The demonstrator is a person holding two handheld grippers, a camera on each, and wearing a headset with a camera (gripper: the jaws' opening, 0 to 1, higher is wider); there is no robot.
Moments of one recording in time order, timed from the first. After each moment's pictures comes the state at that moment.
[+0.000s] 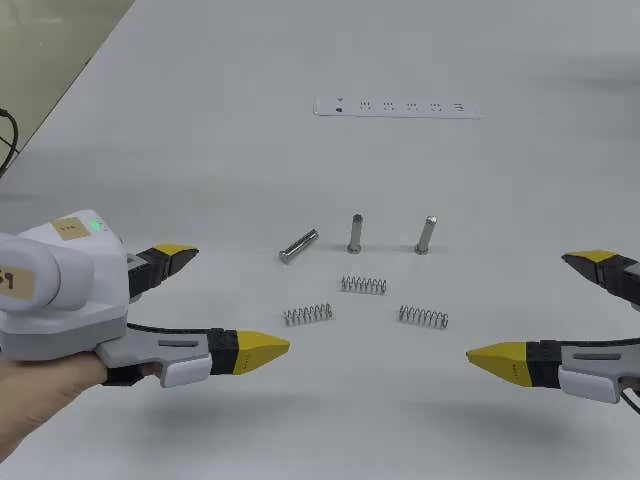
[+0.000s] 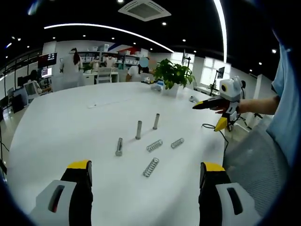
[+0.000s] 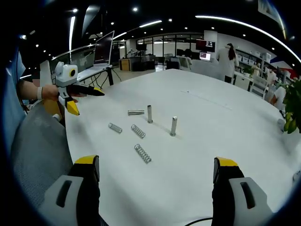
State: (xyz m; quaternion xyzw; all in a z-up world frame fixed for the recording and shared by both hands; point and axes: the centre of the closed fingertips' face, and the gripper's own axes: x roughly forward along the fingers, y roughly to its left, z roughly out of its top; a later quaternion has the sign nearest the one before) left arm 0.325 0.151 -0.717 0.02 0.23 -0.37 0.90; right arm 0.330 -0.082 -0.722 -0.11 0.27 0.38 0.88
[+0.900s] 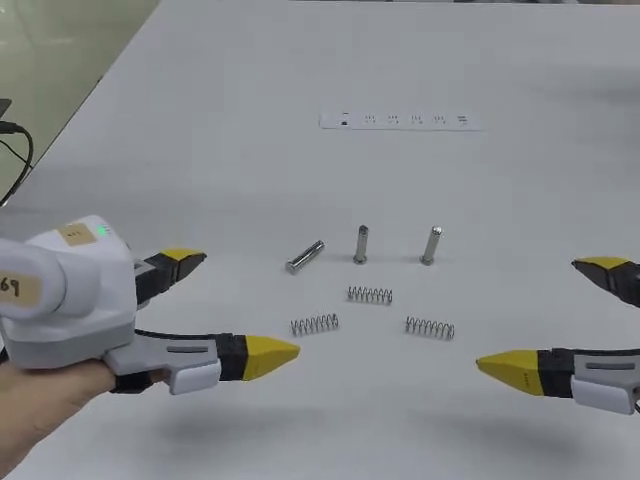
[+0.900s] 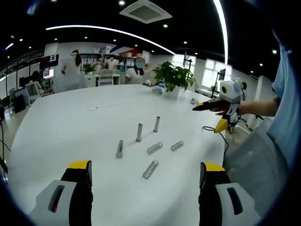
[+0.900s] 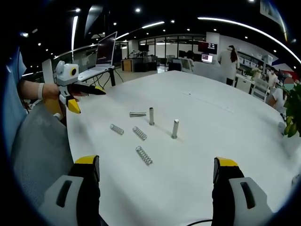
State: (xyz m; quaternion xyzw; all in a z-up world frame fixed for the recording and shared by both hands) left arm 0.324 0.151 -0.712 0.01 0.22 -0.36 0.90; right arm 0.329 -0.081 -0.718 -0.11 0.27 0.39 0.87
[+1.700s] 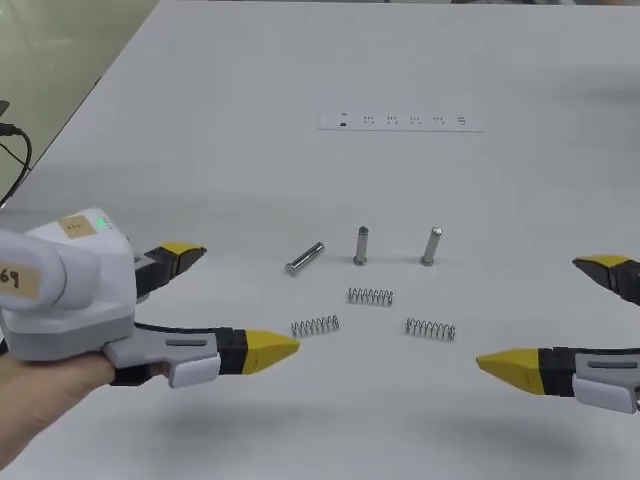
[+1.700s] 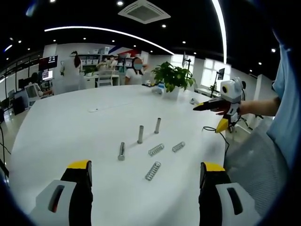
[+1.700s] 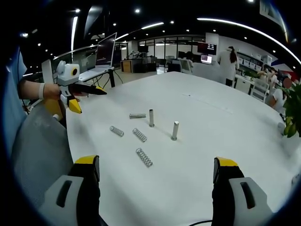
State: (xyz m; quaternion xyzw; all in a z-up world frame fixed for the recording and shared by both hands) left arm 0.329 0.153 -0.709 0.02 0.22 -0.37 0.90; right arm 0.329 -0.079 -0.714 -0.11 0.26 0.39 0.88
